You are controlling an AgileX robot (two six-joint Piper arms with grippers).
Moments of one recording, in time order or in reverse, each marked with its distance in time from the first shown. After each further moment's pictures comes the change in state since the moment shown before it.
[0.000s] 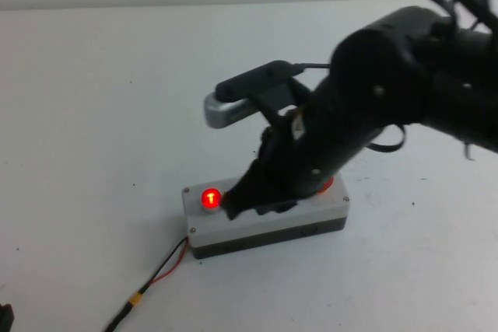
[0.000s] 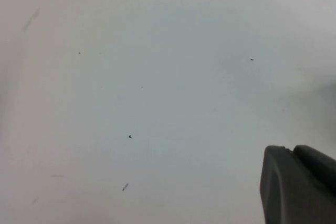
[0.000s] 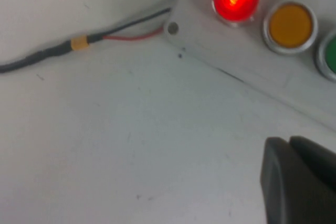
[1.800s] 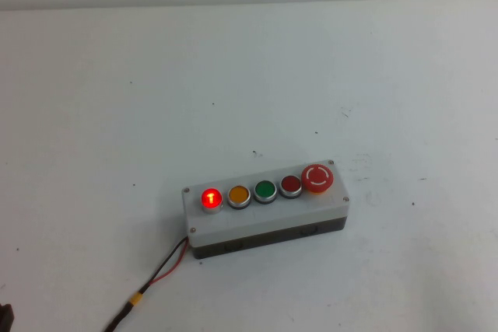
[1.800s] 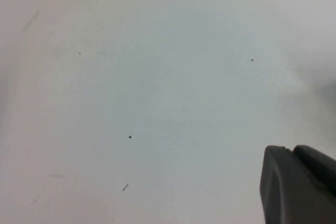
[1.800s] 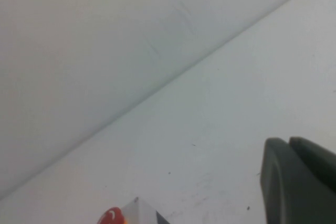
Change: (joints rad) right arm -0.732 -1.691 1.497 0.493 -0.880 -0.047; left arm 0.000 0.000 0.000 0.000 0.000 0.000
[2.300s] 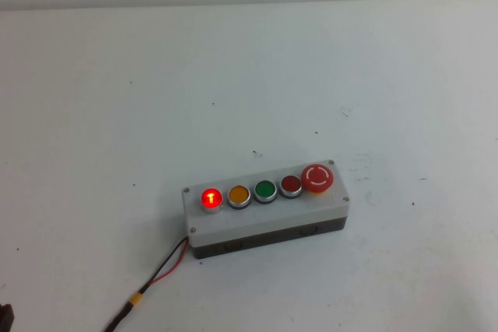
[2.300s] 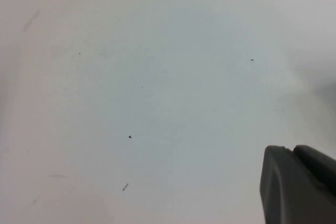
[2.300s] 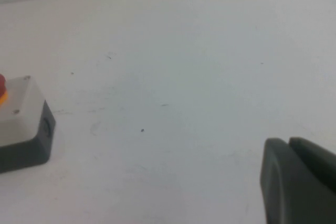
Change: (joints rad) right arm 0.000 0.000 0.000 -0.522 0.184 0.000; left arm 0.000 0.000 0.000 0.000 0.000 0.000
